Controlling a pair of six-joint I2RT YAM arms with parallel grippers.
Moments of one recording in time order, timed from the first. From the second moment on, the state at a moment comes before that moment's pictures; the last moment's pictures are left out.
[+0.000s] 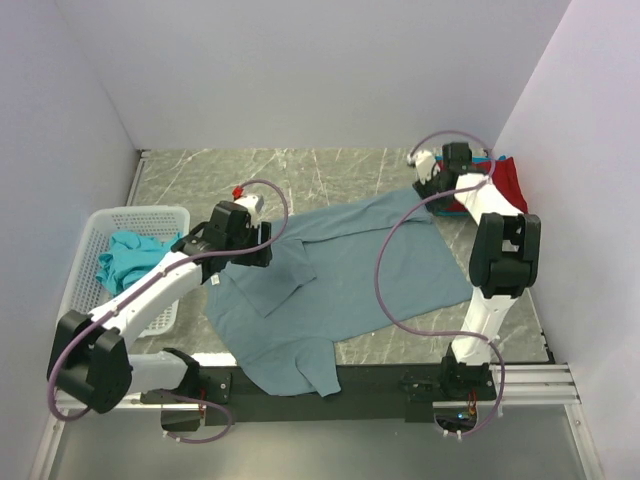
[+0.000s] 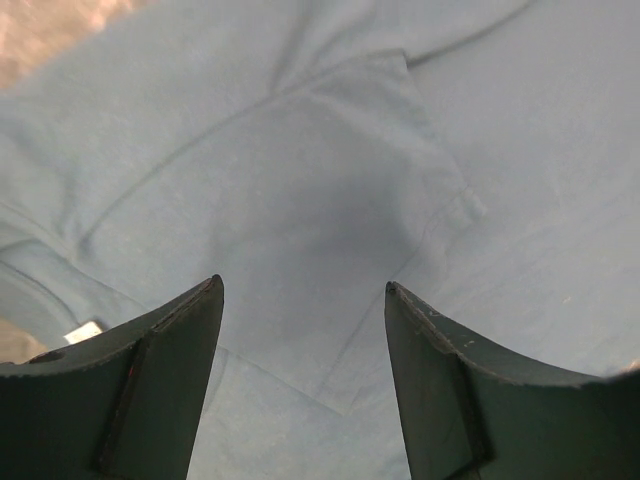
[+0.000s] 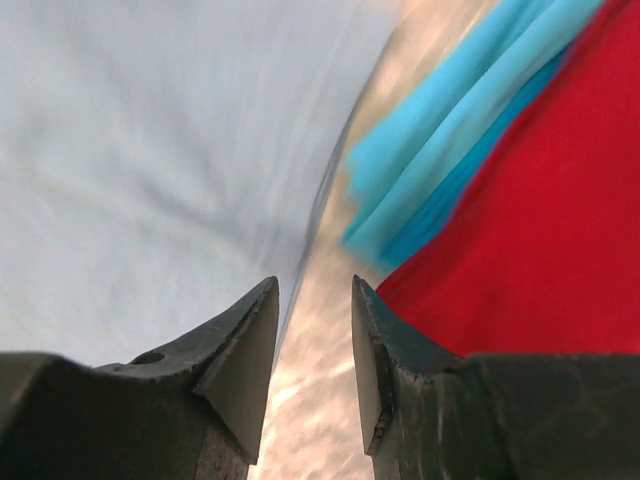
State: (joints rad) left arm -0.47 1.25 0.87 -0.42 -0.02 -0.28; right arm -0.04 1.93 1.46 -0.54 -0.13 -0.70
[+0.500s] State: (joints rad) left arm -0.46 1.25 0.87 -0.41 -0.06 -0.27; right arm -0.02 2.30 1.96 -0.70 -0.20 -0.56
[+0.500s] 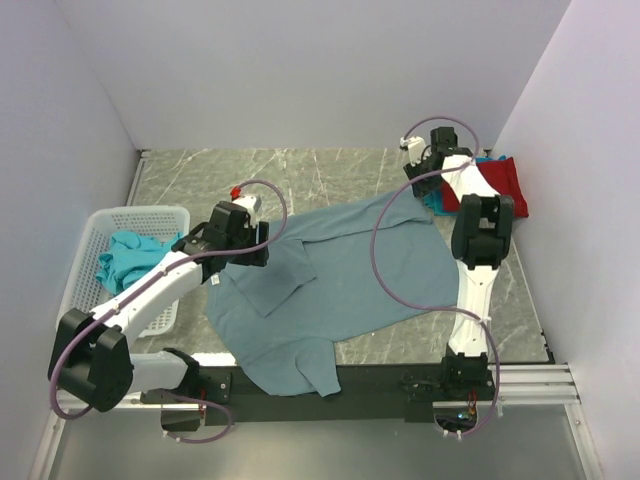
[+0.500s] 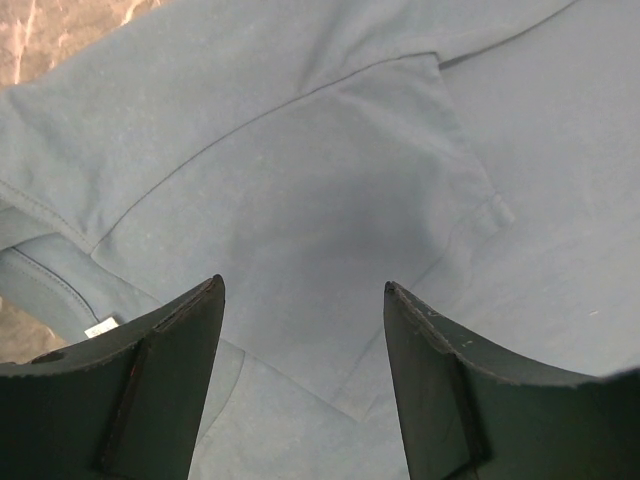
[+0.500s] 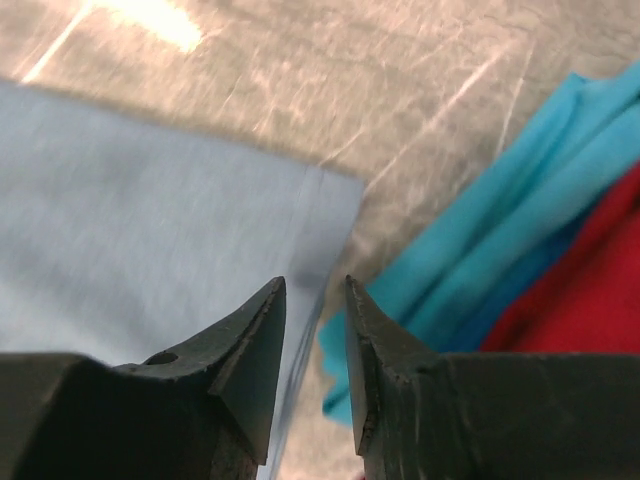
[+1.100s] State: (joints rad) left arm -0.46 1.28 0.87 -0.41 -0.05 -0.27; right arm 0.02 2.47 2.22 -0.80 -0.12 -0.48
